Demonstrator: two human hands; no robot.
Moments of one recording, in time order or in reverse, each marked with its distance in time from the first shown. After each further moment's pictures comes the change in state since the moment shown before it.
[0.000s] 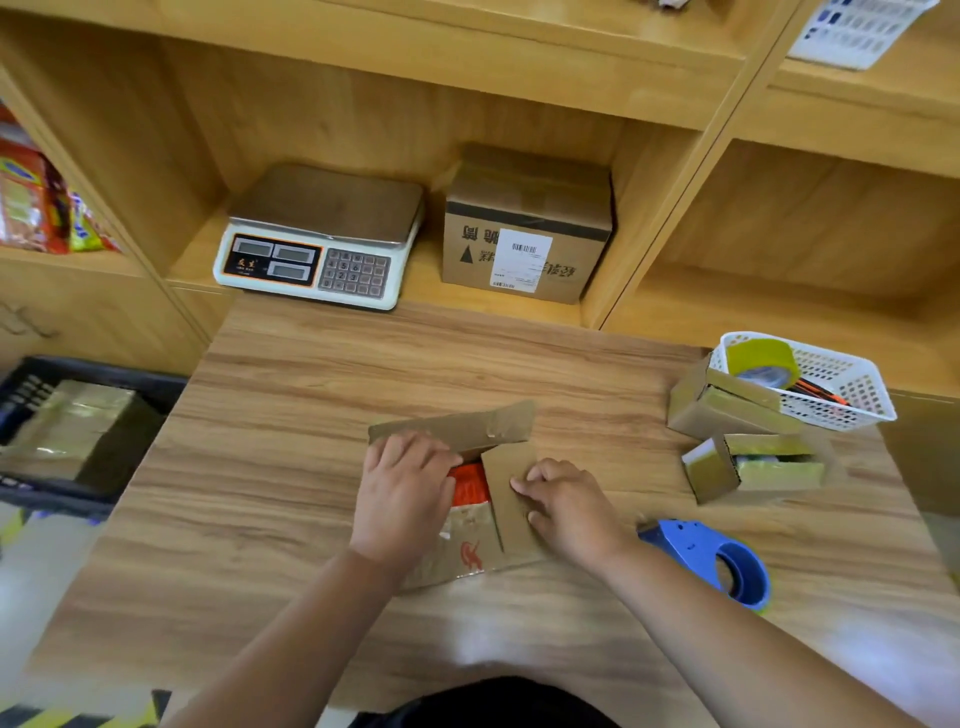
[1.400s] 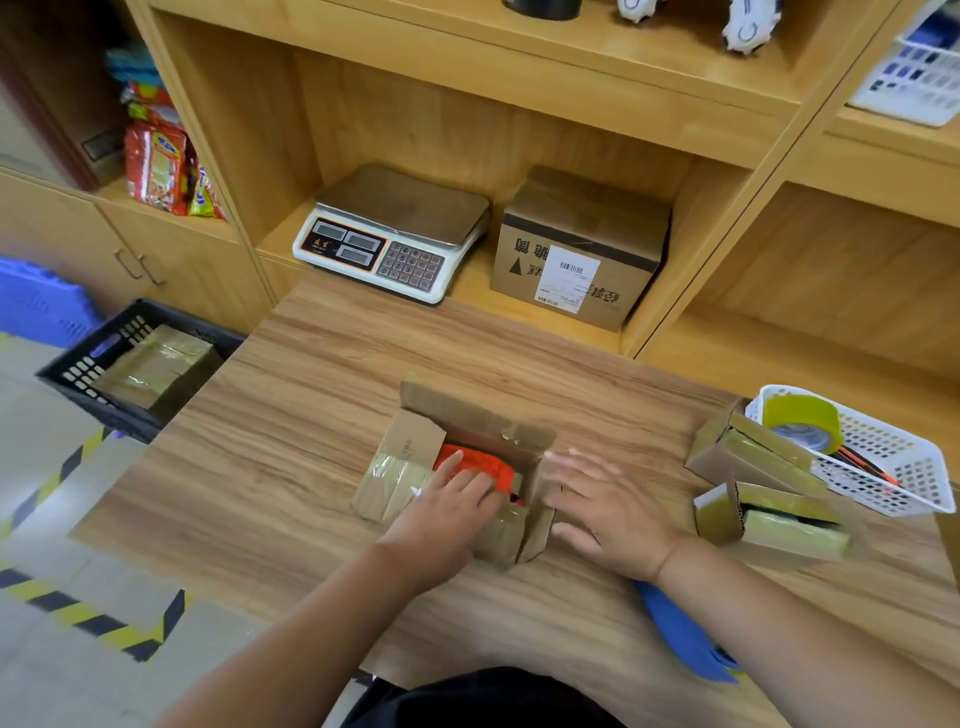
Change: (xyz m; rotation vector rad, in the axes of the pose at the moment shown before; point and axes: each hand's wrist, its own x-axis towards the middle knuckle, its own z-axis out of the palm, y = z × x) left_hand -0.027 0.064 0.019 0.226 -0.573 0.191; right_hand -0.022 0.056 -0.050 -0.309 0.272 -0.745
